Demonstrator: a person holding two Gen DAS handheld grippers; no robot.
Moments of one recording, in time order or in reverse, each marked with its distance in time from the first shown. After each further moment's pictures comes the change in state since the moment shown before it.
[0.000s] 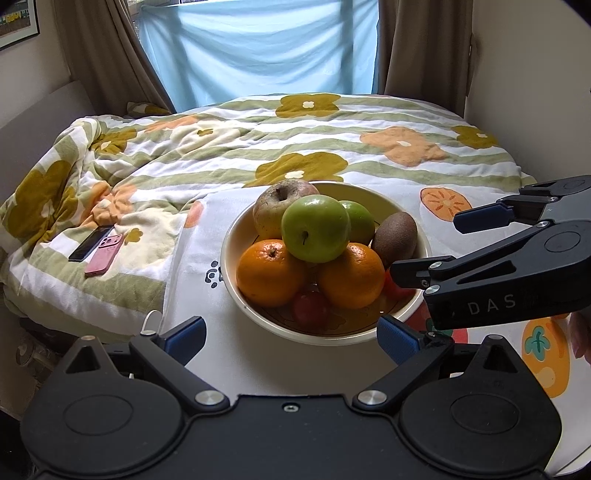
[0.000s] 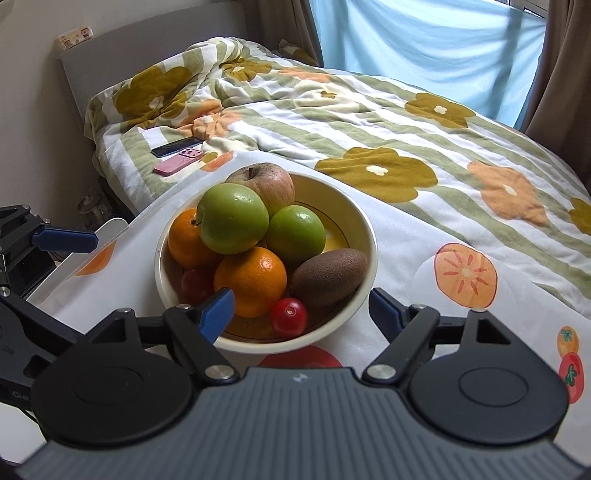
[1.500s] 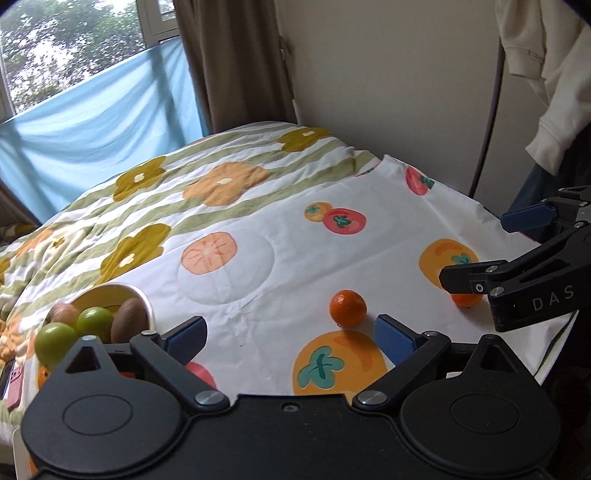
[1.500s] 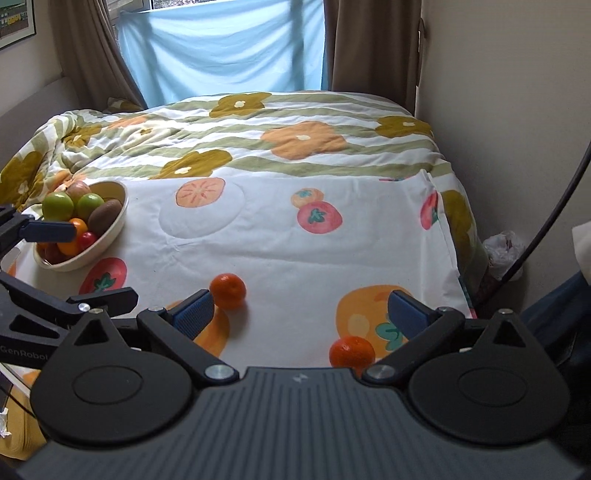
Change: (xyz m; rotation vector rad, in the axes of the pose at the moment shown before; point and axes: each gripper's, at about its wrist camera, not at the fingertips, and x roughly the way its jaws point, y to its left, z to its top) left arm -0.033 -0.203 -0.008 0.434 -0.132 -0.313; right arm -0.176 -0.142 -0.175 0.419 -0.062 -0.380
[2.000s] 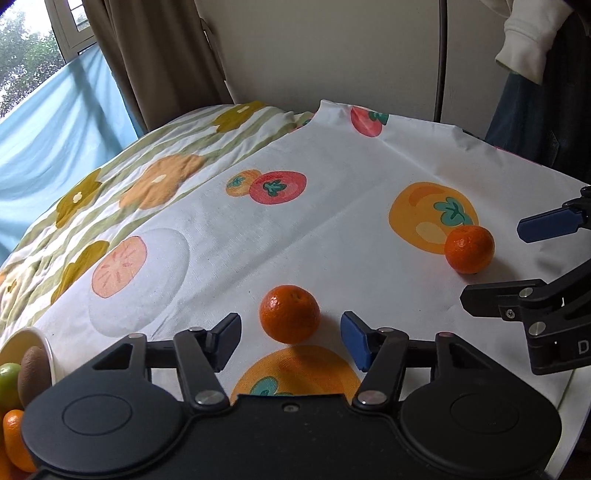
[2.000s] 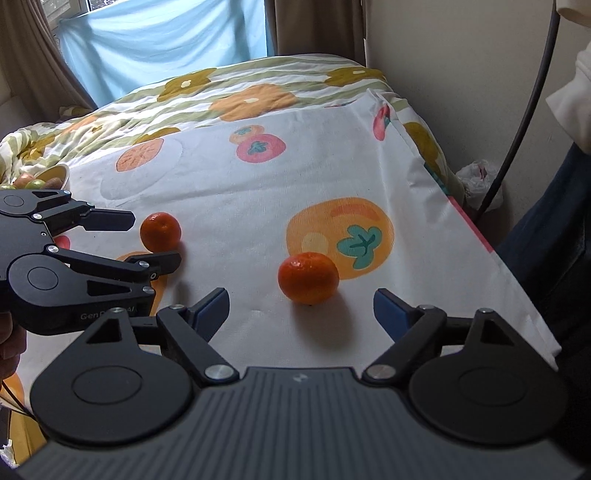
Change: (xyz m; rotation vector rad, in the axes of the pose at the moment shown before) left arm 0.093 -0.044 -0.006 0.187 0.057 -0.086; right arm 0.038 -0.030 -0.056 0.183 0.076 -0.078
